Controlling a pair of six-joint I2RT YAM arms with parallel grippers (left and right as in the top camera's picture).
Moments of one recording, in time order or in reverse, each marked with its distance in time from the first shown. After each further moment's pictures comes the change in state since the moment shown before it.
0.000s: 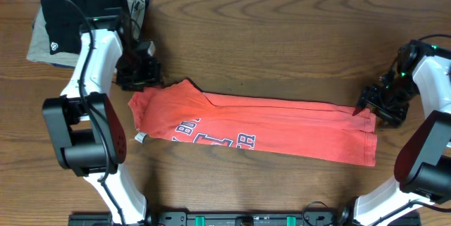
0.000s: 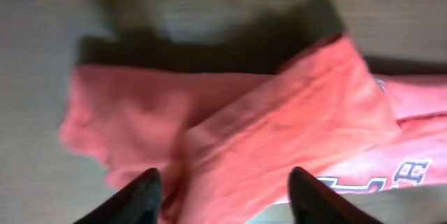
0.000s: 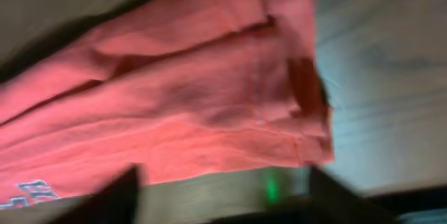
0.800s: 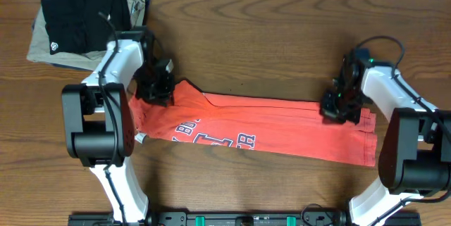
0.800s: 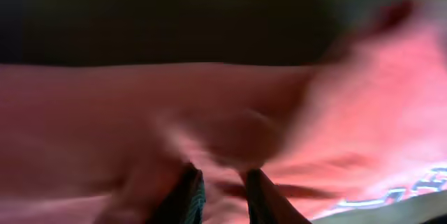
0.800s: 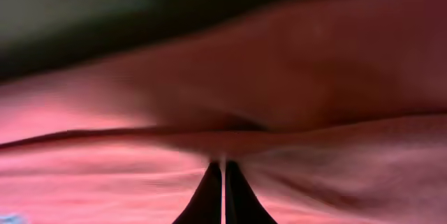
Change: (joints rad) left arm -0.042 0.073 -0.167 0.098 0.035 -0.057; right arm 0.277 0.000 -0.276 0.360 -0.037 0.108
